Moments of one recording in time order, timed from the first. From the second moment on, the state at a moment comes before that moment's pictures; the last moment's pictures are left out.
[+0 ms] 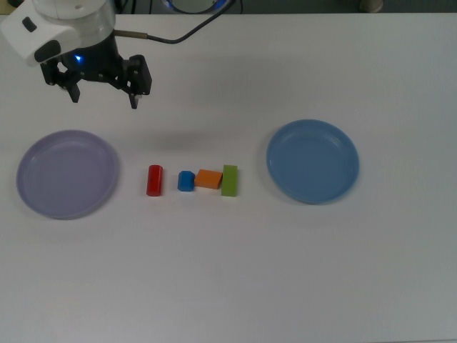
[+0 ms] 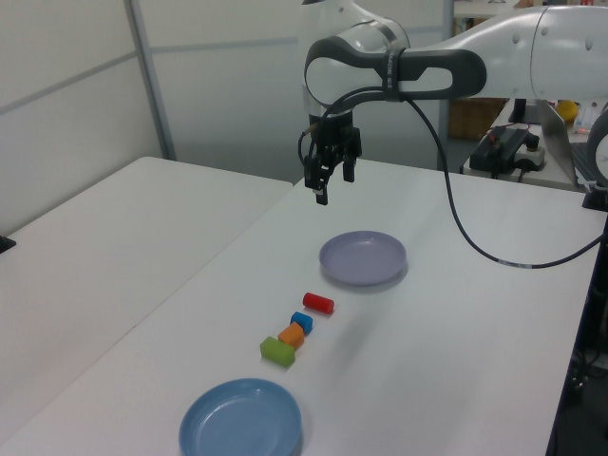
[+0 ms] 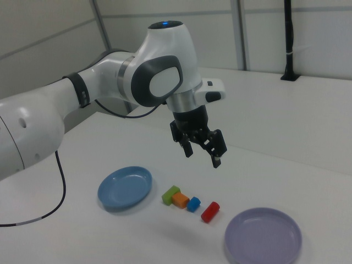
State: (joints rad) arm -0.13 0.29 -0.02 -1.39 -0.04 1.71 -0.05
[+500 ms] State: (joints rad) arm 0.01 0.33 0.01 -1.39 -0.04 1.71 -0.05
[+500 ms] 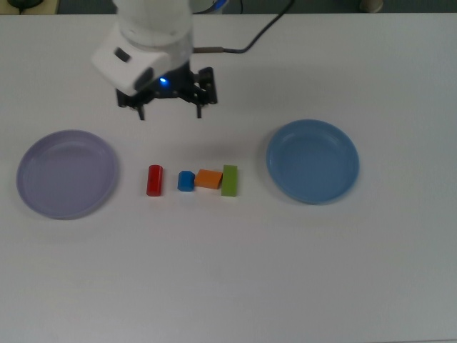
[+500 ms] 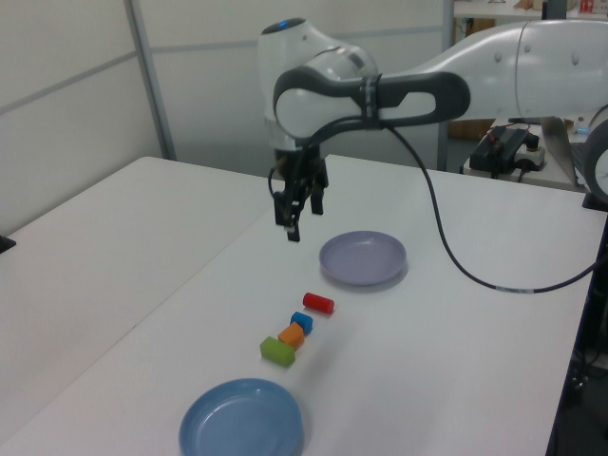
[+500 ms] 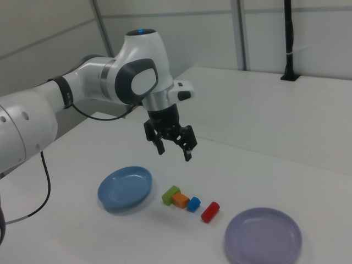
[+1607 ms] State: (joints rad) arm 0.15 0.59 0.01 -1.40 -0.11 1.89 -0.05
